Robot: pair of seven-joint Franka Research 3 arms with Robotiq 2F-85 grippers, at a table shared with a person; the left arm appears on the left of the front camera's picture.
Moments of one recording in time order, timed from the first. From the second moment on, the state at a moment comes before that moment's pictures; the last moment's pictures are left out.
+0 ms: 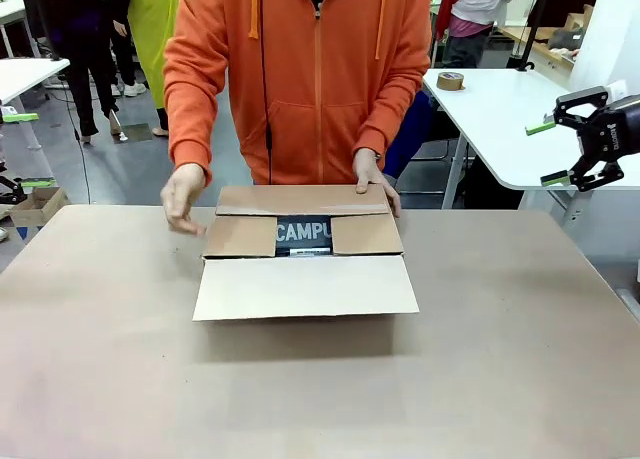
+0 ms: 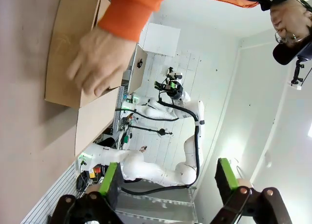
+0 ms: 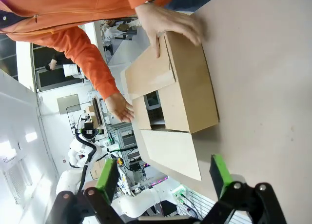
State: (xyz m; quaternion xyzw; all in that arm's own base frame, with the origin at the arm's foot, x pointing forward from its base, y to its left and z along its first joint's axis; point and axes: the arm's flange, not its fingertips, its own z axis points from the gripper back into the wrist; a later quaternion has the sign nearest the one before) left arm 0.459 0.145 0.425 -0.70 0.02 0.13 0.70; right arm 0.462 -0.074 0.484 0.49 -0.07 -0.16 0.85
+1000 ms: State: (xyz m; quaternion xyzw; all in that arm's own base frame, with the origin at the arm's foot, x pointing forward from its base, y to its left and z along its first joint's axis) left arm 0.459 0.145 0.425 -0.70 0.02 0.13 0.70; right arm 0.462 -0.074 0.484 0.49 -0.07 -0.16 0.85
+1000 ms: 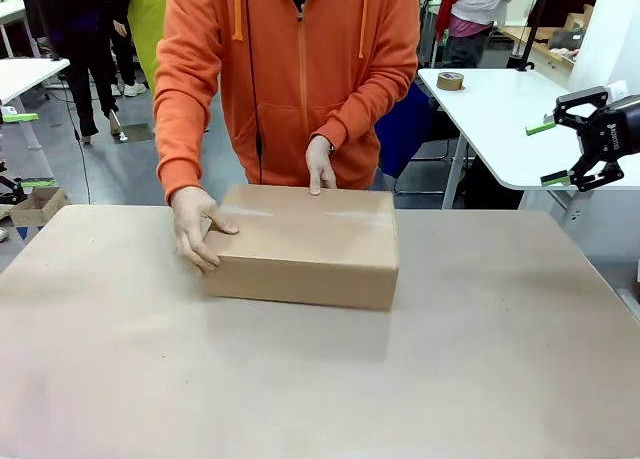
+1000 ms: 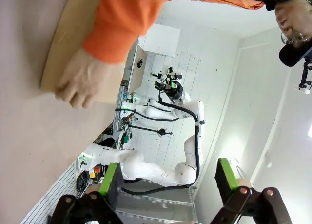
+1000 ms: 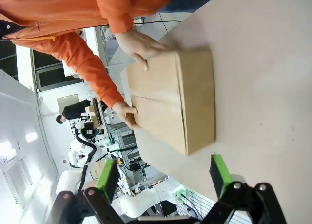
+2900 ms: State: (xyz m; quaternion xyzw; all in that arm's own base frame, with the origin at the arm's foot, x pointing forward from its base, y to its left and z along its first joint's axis) left arm 0.488 -0.083 0.430 -0.57 0.03 -0.20 0.79; right arm 0.441 0.168 0.452 0.35 0.04 0.26 0.90
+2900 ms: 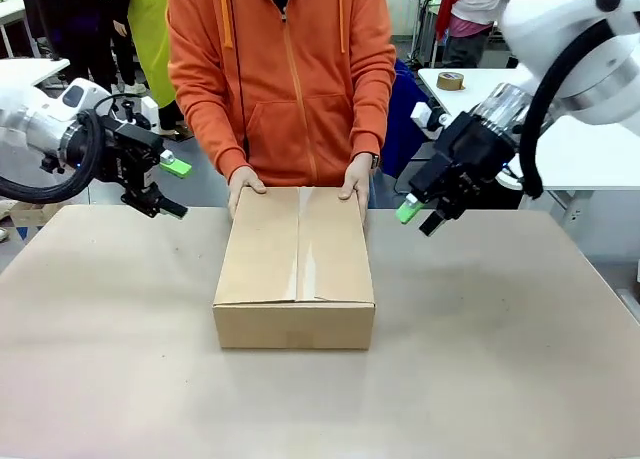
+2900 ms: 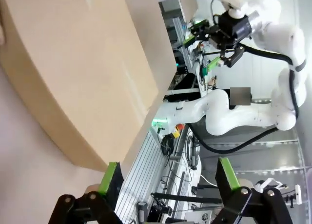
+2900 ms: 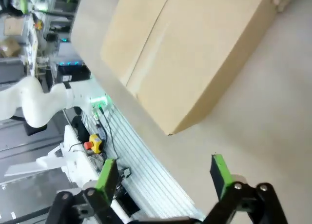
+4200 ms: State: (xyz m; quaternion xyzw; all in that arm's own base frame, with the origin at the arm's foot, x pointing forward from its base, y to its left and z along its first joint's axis) left arm 0.490 -0.082 0.448 -0.45 -0.54 -0.51 0.51; right arm 0.492 0.204 0.444 0.42 -0.37 0.68 0.48
